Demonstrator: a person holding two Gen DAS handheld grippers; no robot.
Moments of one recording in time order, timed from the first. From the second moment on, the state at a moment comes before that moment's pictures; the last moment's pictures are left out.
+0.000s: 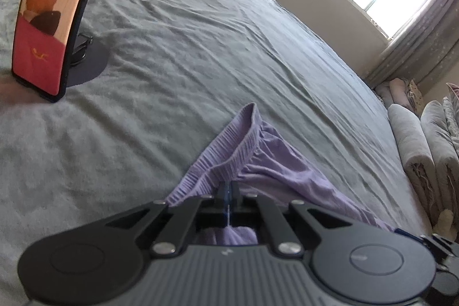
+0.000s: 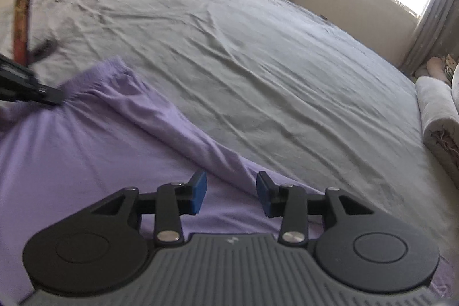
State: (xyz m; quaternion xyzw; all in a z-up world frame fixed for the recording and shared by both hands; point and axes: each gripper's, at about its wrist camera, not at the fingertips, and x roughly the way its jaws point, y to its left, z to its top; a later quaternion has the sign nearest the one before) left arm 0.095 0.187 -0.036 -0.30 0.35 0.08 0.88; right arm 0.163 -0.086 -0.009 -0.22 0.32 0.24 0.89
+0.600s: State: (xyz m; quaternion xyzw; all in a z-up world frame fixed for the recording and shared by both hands) left arm 0.100 0.200 -0.046 -0.35 0.35 0.07 0.87; right arm 0.159 -0.080 0.011 -0.23 0.30 0.22 0.90
